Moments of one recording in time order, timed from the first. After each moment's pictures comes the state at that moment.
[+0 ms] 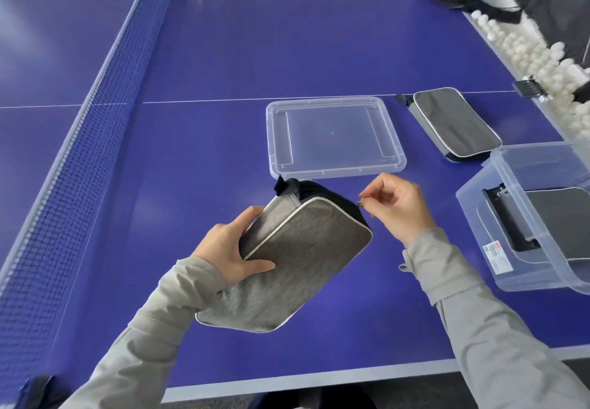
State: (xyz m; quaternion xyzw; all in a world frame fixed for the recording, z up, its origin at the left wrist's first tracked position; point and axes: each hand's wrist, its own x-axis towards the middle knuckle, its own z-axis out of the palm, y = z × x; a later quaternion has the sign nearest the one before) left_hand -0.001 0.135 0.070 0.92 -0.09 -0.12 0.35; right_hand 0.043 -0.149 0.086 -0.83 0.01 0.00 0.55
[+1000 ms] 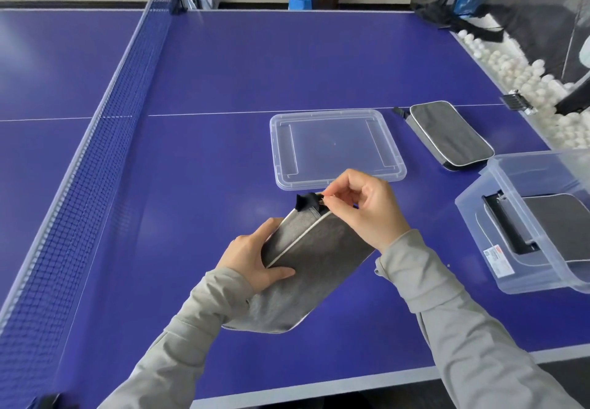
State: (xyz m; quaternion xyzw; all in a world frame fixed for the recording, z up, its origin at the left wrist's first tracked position) left_hand -0.003 0.136 0.053 0.91 -0.10 -0.10 0.38; right_hand 0.032 -0.075 0.121 -0.81 -0.09 -0.02 0.58
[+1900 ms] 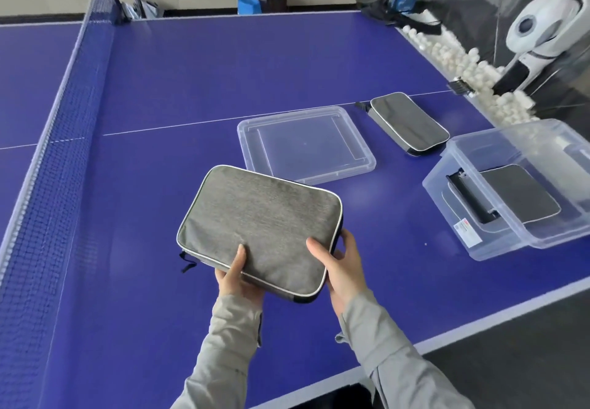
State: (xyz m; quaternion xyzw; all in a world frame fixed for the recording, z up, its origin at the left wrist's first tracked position) left_hand -0.015 0.110 0.003 0.30 0.35 -0.06 0.89; right_hand -0.032 -0.037 0.037 -0.52 0.29 0.02 0.80
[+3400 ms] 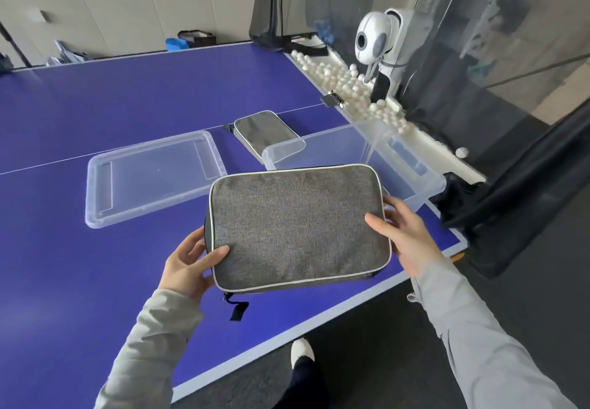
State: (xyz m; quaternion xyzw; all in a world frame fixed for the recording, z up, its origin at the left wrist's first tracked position) left_hand -0.071 -0.205 0.068 0.57 0.08 -0.17 0.80; right_hand -0.139 -0.535 0.104 -0.65 0.20 -0.06 0.73
